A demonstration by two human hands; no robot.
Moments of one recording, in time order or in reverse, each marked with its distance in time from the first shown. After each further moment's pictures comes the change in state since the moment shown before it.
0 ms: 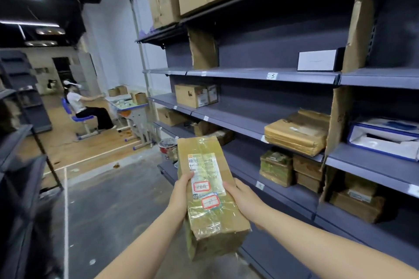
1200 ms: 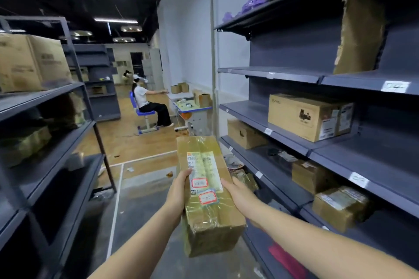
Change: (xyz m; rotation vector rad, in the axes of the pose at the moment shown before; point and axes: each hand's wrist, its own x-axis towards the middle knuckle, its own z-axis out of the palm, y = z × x) left_hand 0.538 0.225 -0.330 0.060 0.300 0.107; right_hand 0.648 -0.126 0.308 -0.085 -0.255 -0.033
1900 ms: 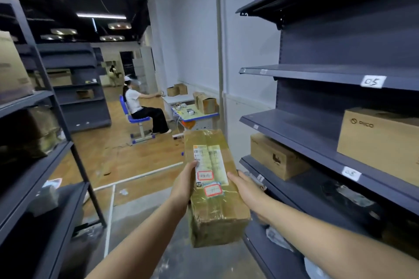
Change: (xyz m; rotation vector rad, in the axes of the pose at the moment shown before) left_hand 0.416 0.115 -0.071 0.070 -0.054 -0.011; right_hand 0.413 -0.093 0.063 0.072 0.098 0.020
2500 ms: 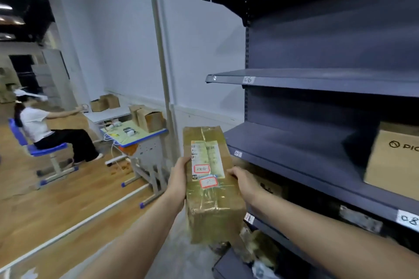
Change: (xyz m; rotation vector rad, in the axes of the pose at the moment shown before) left_hand 0.361 0.072 0.069 -0.016 -0.287 -0.049; right_hand 0.307 -0.050 -0.046 0.158 0.390 0.028
